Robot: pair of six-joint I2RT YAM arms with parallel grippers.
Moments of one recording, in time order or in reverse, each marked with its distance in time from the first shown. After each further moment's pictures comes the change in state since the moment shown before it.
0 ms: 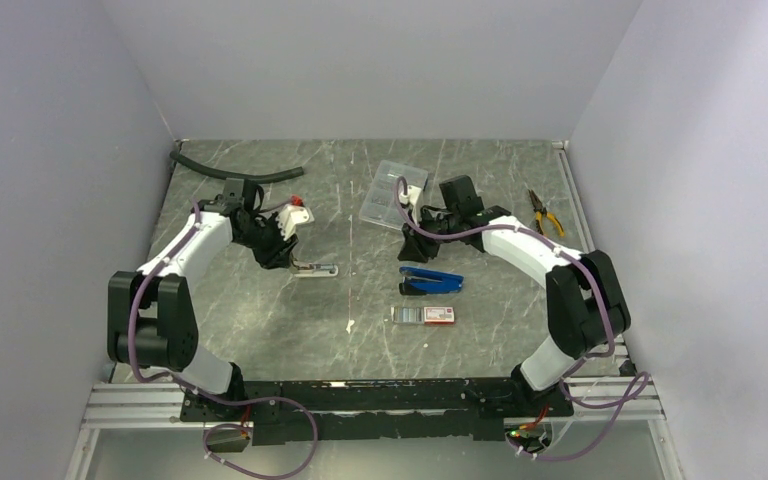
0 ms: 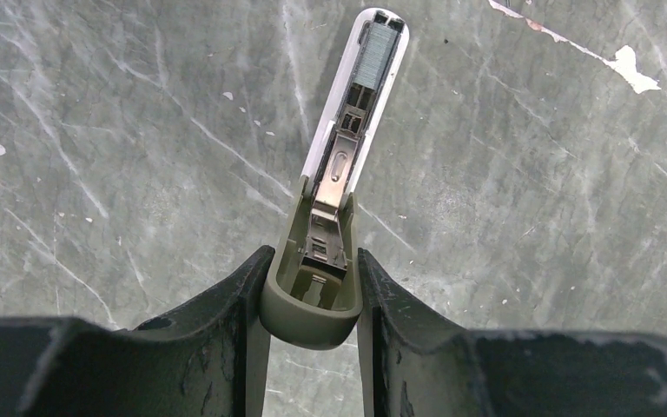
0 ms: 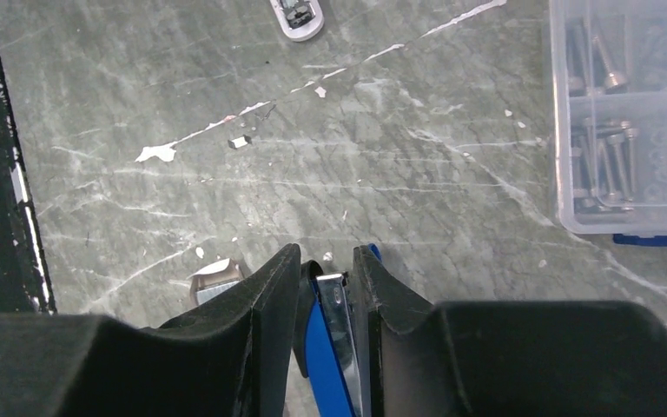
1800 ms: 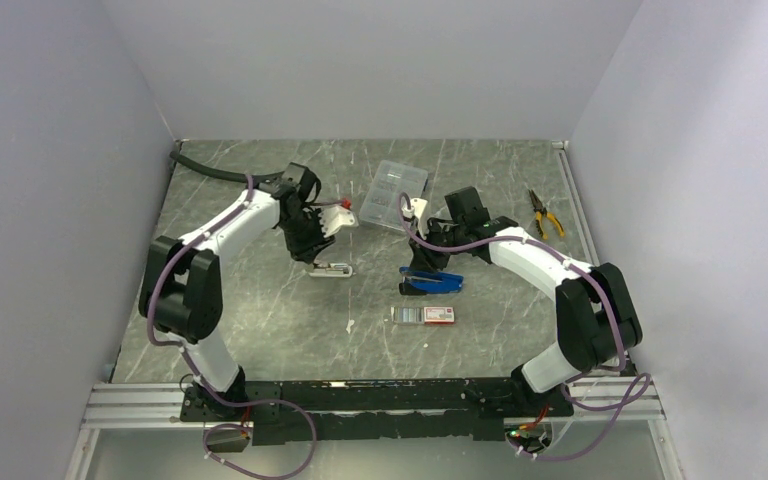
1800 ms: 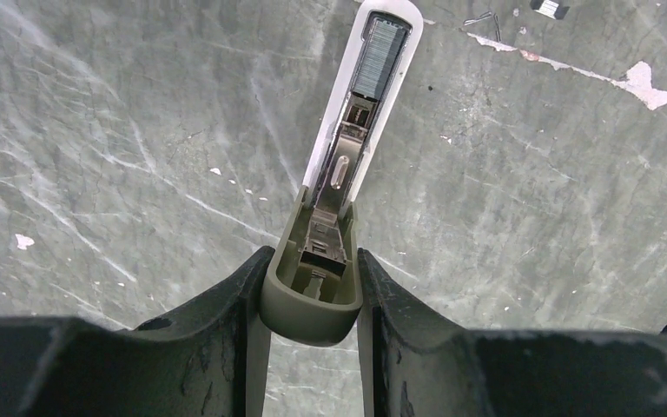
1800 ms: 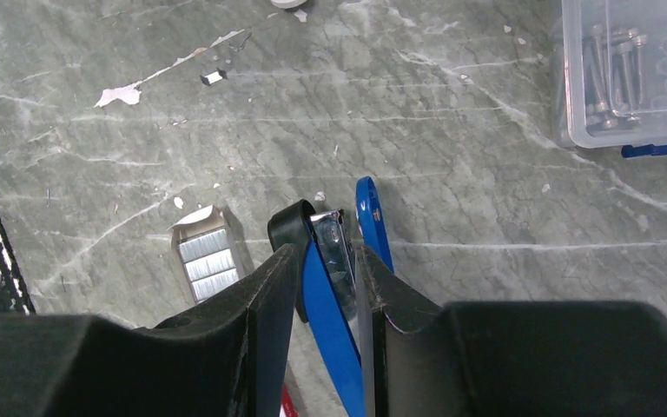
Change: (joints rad) left arm -0.262 0.203 0.247 -0.131 -0.241 -0.061; right arm 0.000 -0.095 -0.098 -0.043 0.121 -0.050
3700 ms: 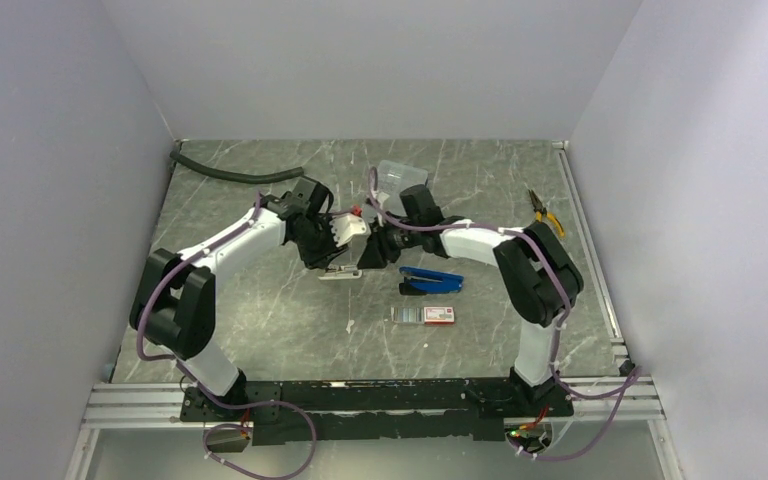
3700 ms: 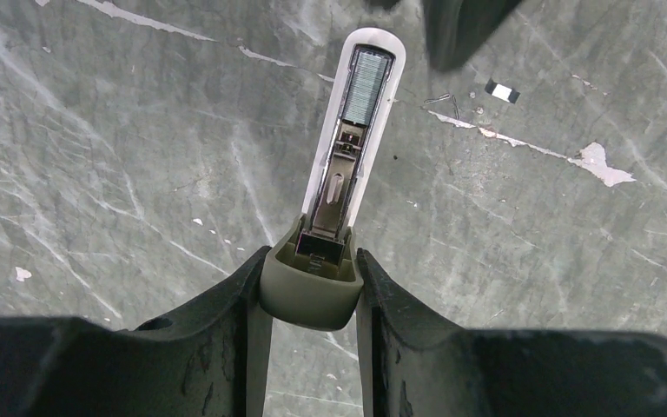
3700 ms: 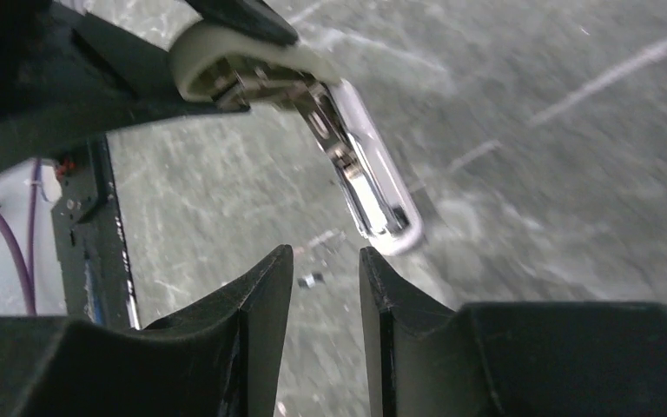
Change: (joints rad) left arm -0.111 -0.077 -0.118 0.175 -0.032 -0.135; right arm 0.121 0.338 0.123 0.407 -0.161 0.546
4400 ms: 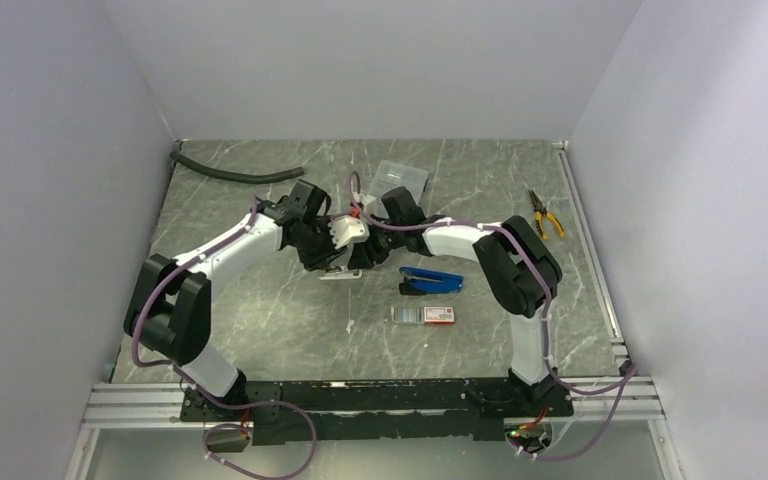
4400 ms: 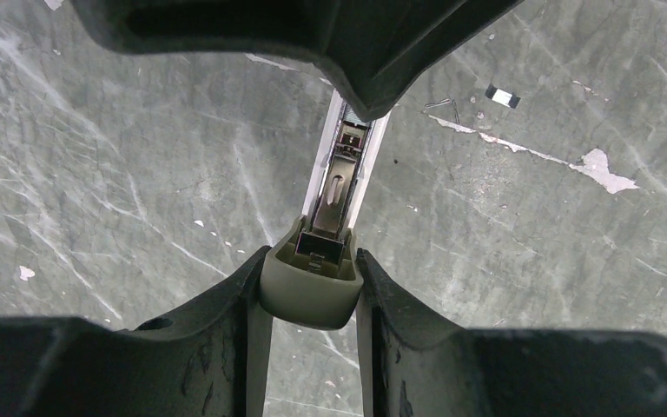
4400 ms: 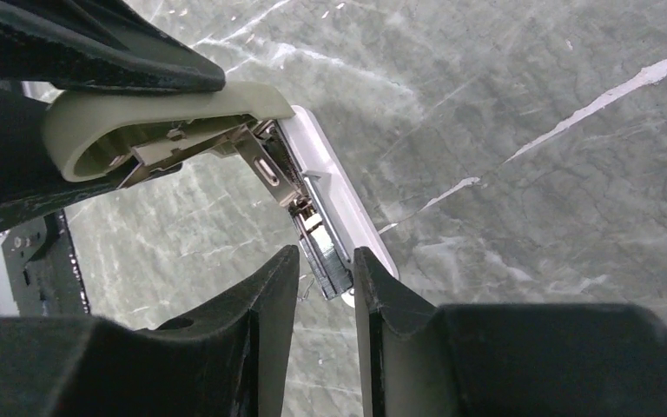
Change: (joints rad) left arm 0.000 -0.039 -0.055 0.057 0.003 -0.007; right arm 0.085 0.139 0.127 -0.007 0.100 0.053
